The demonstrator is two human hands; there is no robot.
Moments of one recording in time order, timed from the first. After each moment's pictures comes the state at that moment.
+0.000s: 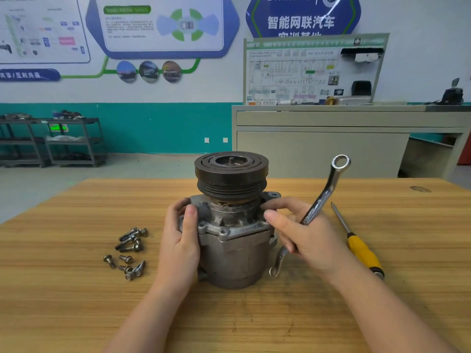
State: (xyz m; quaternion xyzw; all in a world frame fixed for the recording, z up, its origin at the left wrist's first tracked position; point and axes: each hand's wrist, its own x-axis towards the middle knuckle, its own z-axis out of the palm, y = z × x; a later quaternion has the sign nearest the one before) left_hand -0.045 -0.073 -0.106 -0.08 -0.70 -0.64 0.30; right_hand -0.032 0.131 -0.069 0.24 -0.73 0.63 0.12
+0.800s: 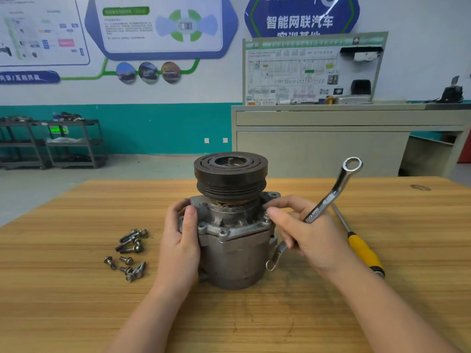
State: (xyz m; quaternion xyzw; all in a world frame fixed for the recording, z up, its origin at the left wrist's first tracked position) left_hand -0.045 -0.072 -0.106 -0.08 -0.70 -0.64 0.31; right_hand -0.033 0.132 -0.069 0.23 -0.71 0.65 0.12
